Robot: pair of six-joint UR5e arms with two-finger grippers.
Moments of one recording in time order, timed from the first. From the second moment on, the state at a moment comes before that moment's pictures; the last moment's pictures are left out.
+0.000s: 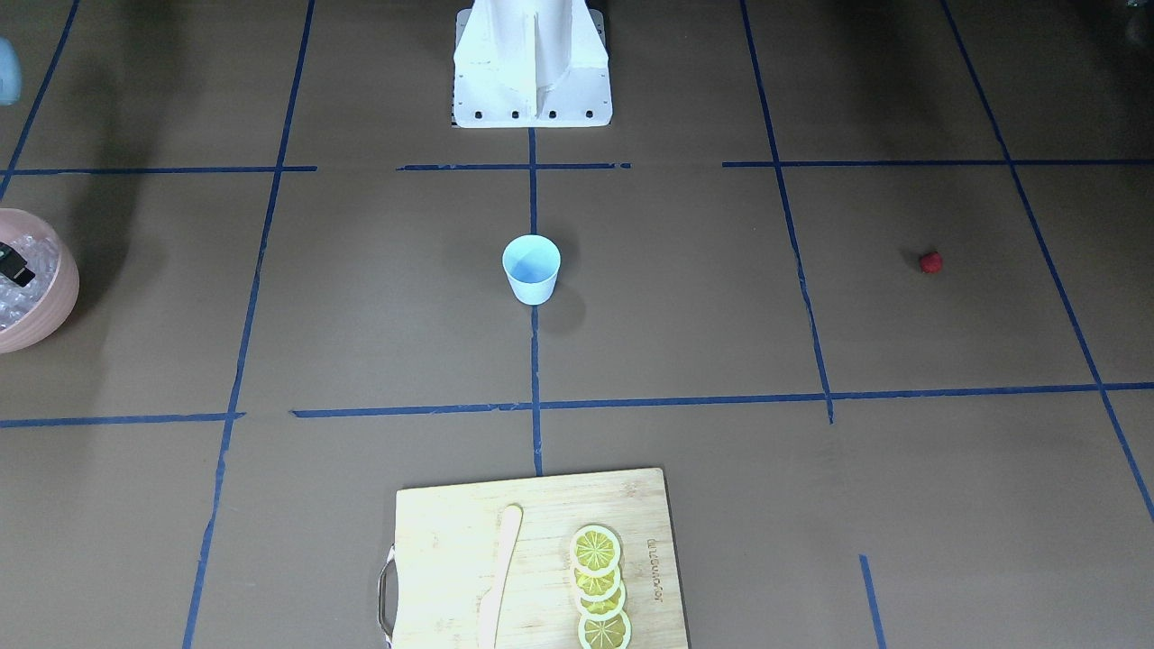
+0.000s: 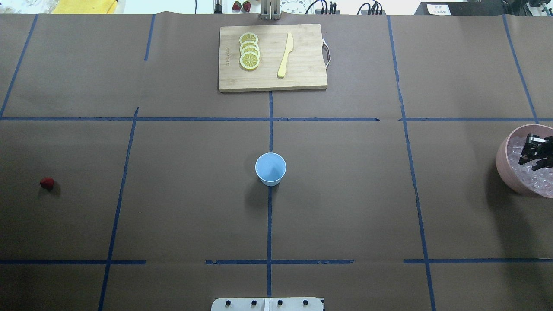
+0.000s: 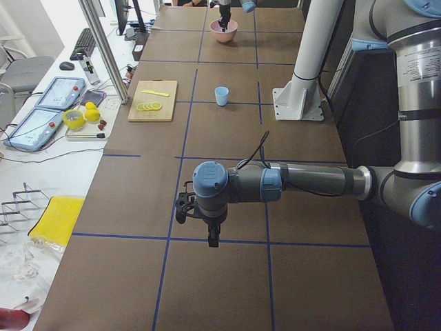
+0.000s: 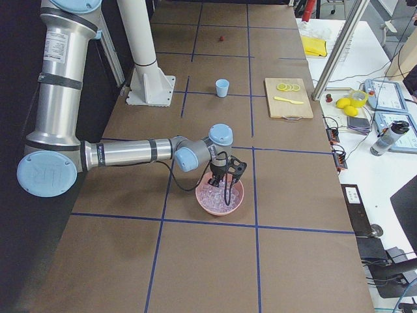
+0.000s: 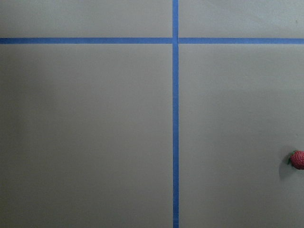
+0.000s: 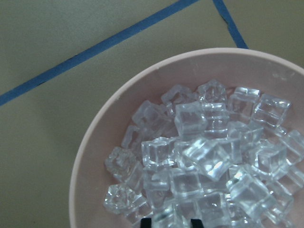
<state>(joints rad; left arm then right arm) -1.61 -1.40 -1.80 -1.47 -2.39 0.07 1.11 -1.75 1.79 -1.19 2.21 1.12</state>
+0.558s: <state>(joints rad) -1.61 -1.39 -1.80 -1.47 -2.39 0.07 1.11 -1.79 1.96 -1.19 2.21 1.14</state>
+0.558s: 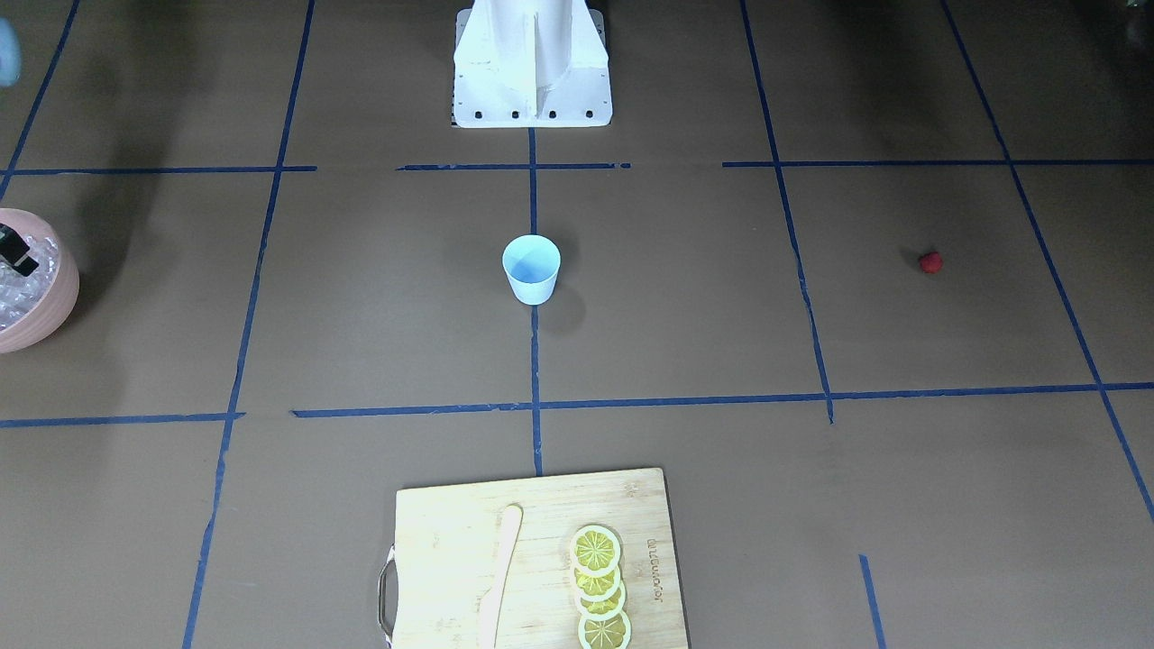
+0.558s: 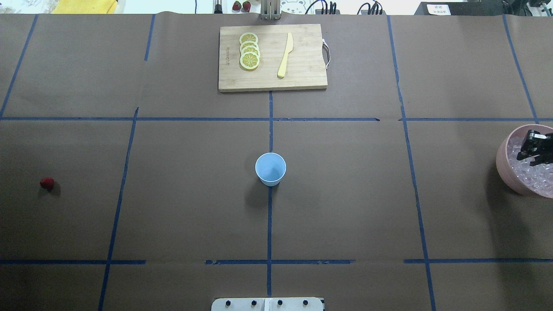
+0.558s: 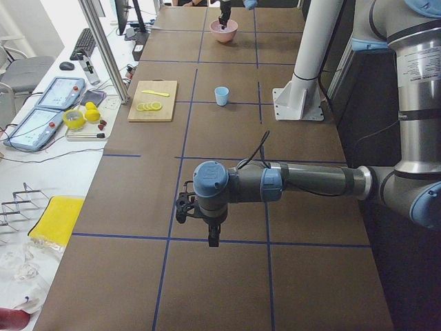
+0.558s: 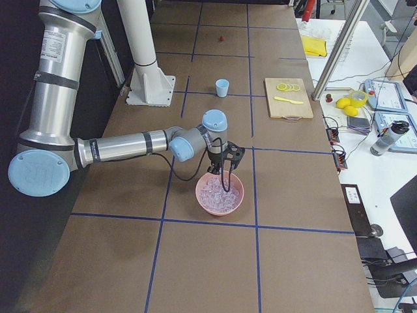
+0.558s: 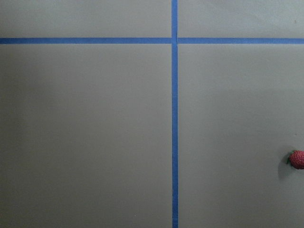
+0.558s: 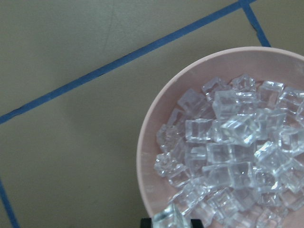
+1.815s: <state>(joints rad) -1.61 -1.39 -1.81 -1.47 -2.39 0.08 0.52 -1.01 1.97 -1.56 1.93 1.92</state>
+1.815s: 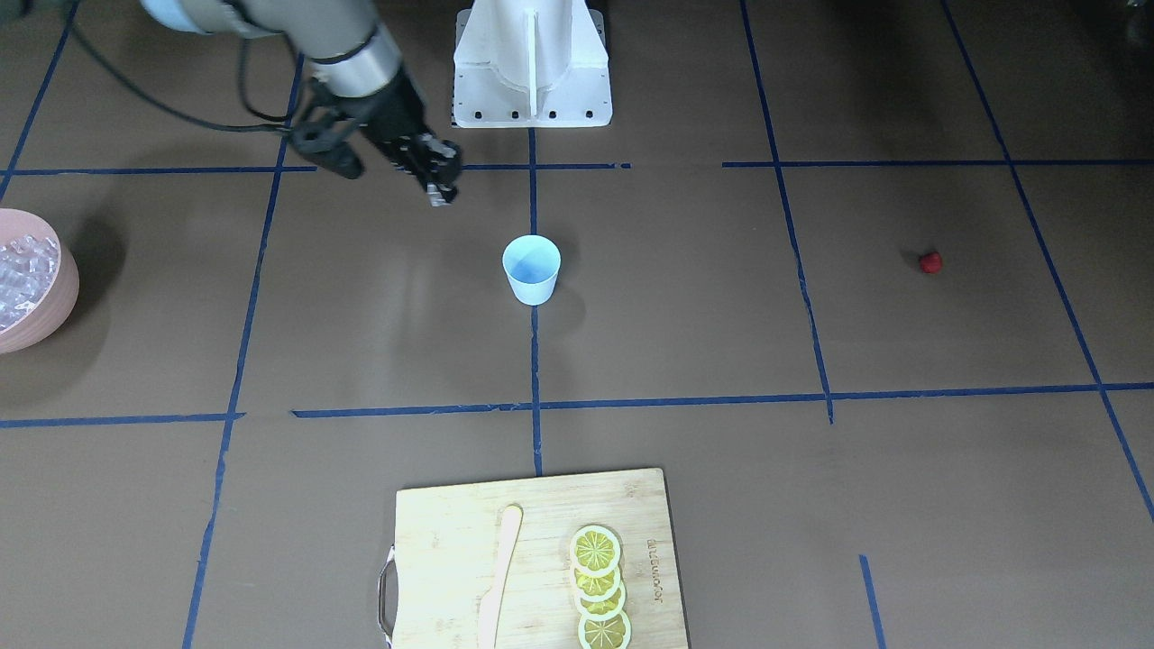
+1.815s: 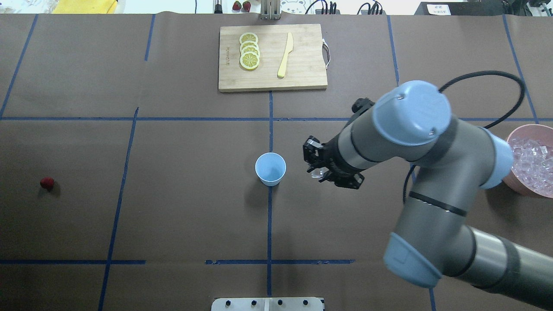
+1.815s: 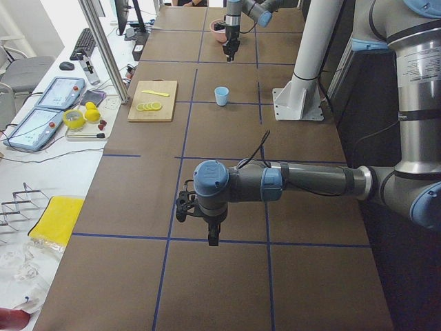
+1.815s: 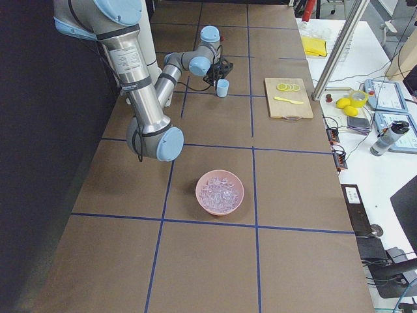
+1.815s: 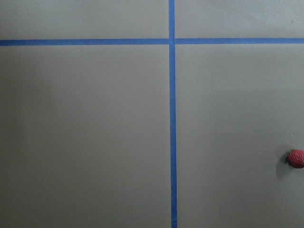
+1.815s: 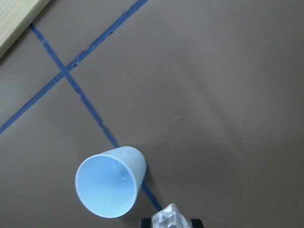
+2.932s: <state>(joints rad) -1.61 -1.38 -1.82 -1.47 -2.39 0.08 0.48 -0.78 1.60 -1.47 1.83 1.99</state>
